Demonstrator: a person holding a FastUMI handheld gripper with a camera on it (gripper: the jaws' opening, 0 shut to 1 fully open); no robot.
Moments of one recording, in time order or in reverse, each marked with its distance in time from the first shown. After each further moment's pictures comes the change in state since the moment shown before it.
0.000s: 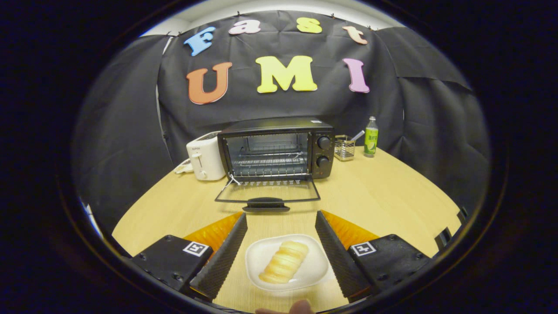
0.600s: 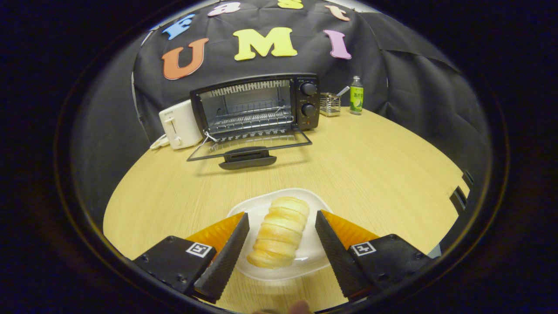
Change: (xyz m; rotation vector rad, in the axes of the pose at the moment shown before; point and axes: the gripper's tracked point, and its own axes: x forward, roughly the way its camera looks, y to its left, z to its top) arm 0.034 -0.009 -0.093 0.075 0.192 -0.109
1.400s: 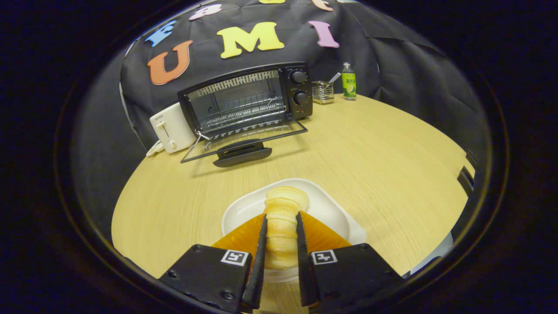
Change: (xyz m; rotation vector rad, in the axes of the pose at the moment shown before) arm 0.004 -0.003 0.001 0.122 0.021 0.002
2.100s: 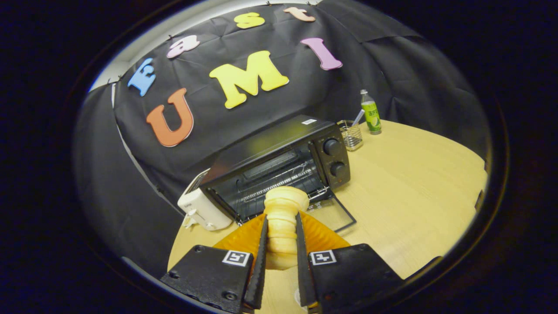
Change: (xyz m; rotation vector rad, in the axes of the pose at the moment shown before) arm 0.036 0.078 0.192 0.202 -0.184 0.172
